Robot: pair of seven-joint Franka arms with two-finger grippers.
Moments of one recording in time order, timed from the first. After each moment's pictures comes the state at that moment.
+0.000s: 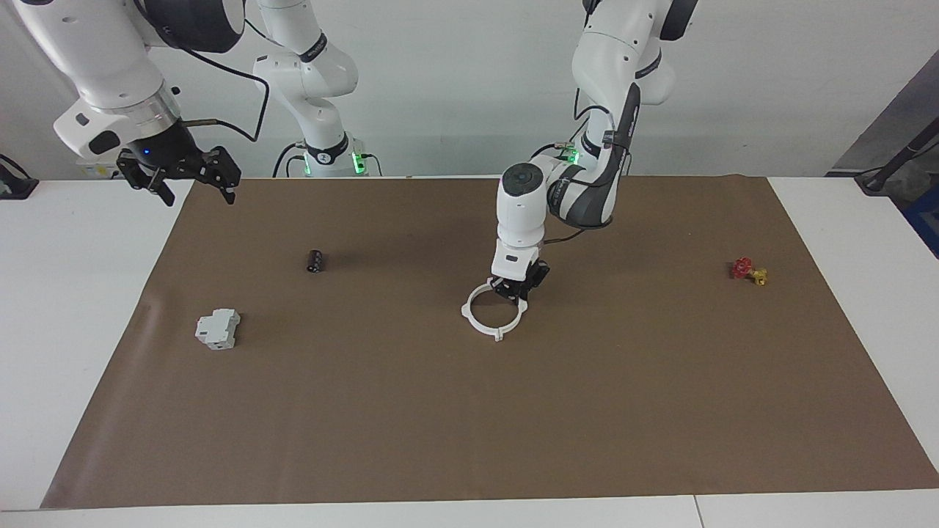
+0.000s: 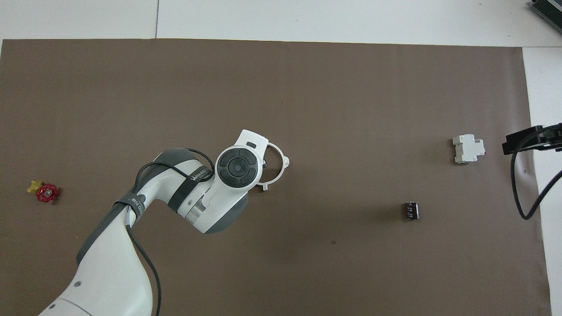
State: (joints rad) left arm -0.50 0.34 -0.14 -1.98 0.22 2.36 -1.10; right arm 0.04 0.01 -0.11 -1.56 -0.04 1.52 -0.10
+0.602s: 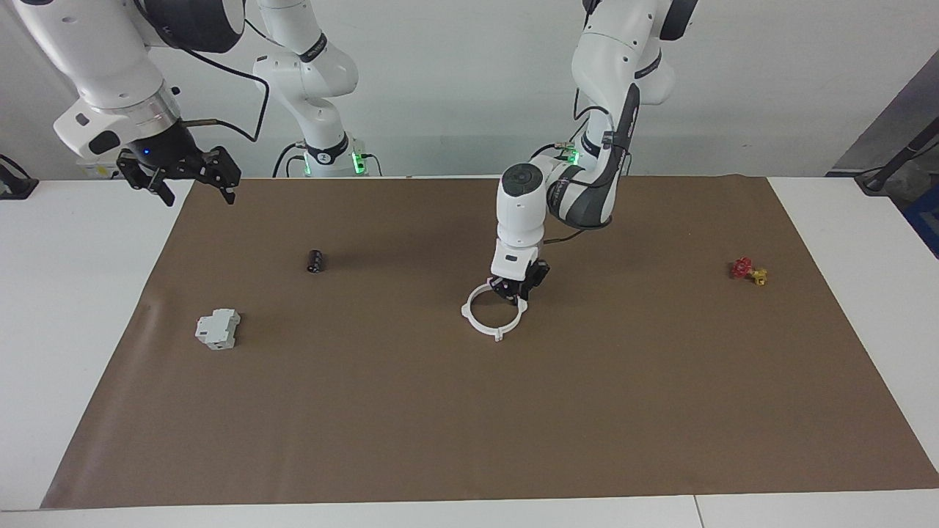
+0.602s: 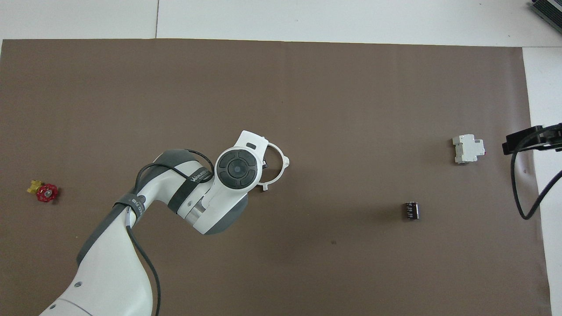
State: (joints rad) left arm -0.50 0.34 -0.14 -2.00 0.23 2.36 -1.10; right arm 0.04 0.01 -0.11 -1.56 -0.04 1.52 -0.10
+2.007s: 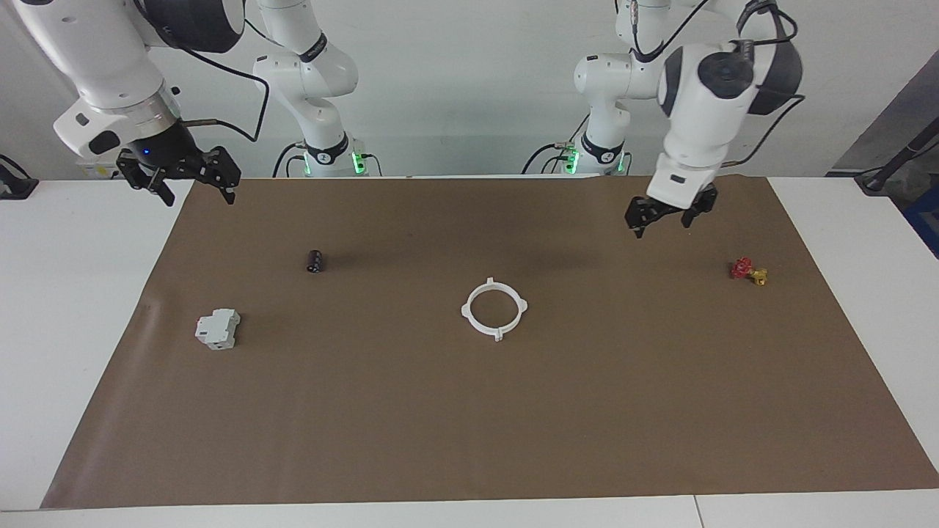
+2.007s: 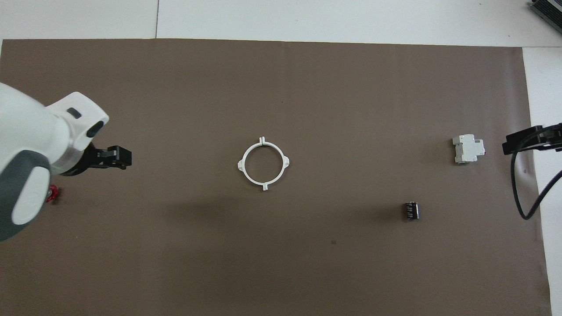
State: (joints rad) left arm -0.02 -0.09 -0.11 -1.93 0.09 1.77 -0.17; right arm 0.04 0.01 -0.11 -1.56 -0.04 1.52 -0.10
